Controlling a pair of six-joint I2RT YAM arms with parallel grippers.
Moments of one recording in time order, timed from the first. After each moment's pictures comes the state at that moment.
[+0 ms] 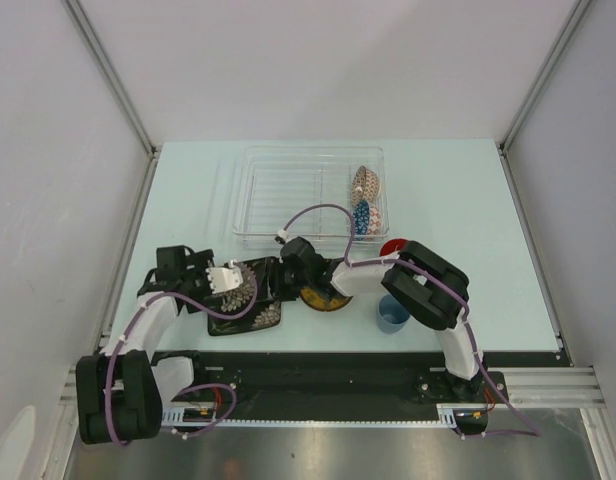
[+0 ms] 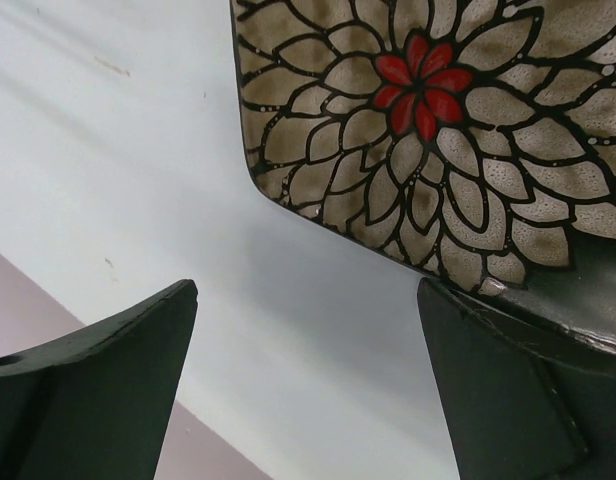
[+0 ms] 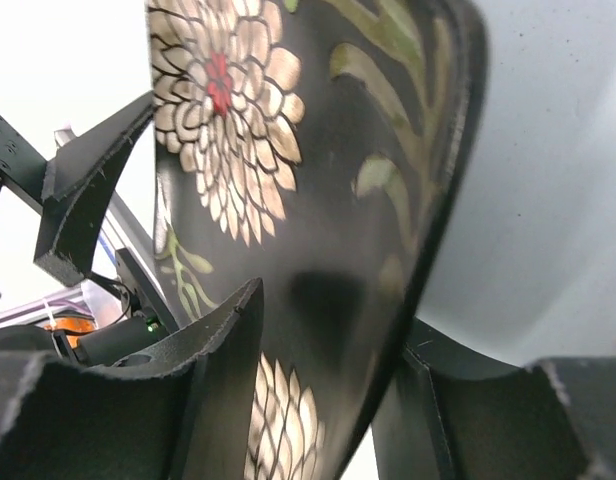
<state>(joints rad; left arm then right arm) 0.10 1.06 0.44 -0.35 0.26 1.39 1.00 2.06 1.18 0.23 -0.27 0.95</state>
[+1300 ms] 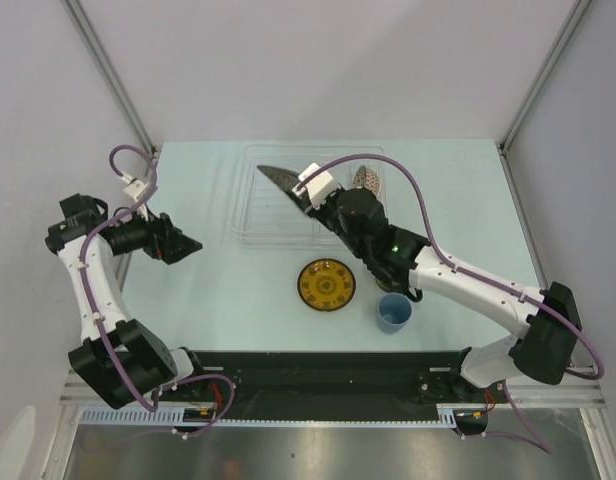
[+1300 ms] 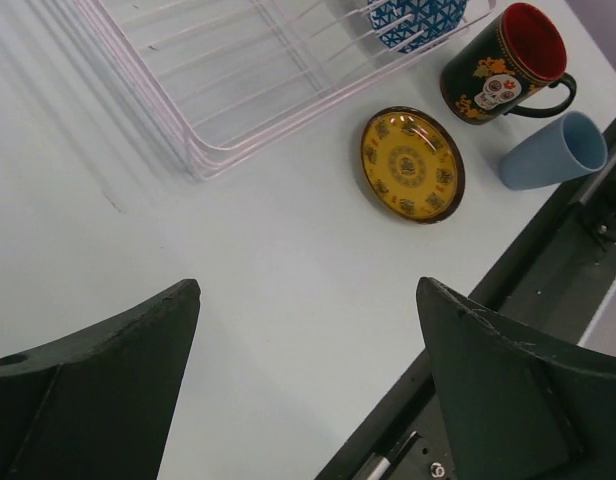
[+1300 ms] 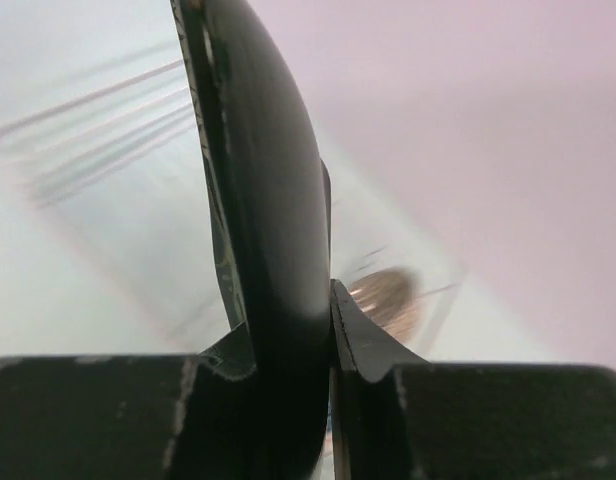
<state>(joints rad) 0.54 1.26 1.26 -1.24 1.13 0.84 0.96 1.41 1.24 -0.05 0.40 -0.29</state>
